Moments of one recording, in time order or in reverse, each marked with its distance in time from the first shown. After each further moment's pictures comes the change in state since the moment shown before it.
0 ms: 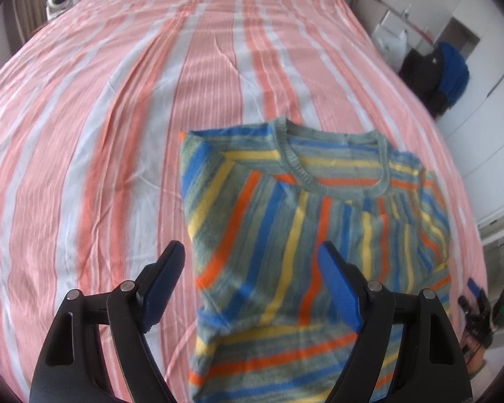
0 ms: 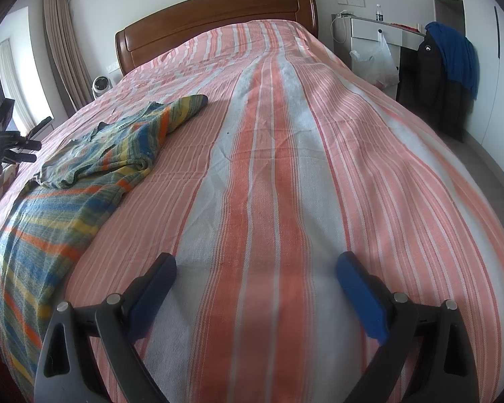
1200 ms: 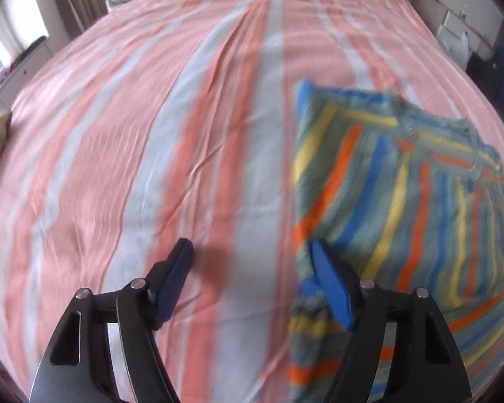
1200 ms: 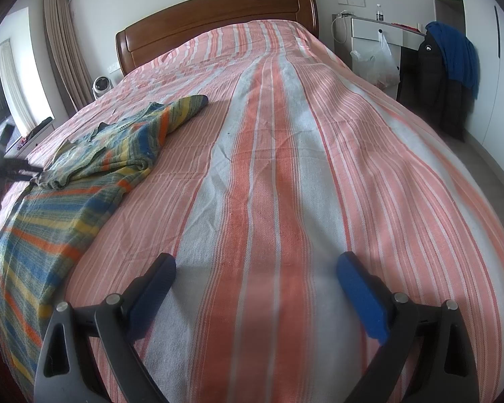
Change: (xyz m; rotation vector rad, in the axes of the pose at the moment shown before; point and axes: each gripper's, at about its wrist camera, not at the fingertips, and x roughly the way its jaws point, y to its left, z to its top) left arm 0.021 0.064 -0.069 -0.129 -0.054 0.248; right arm 0.000 0.001 0.000 -0.001 0.002 0.001
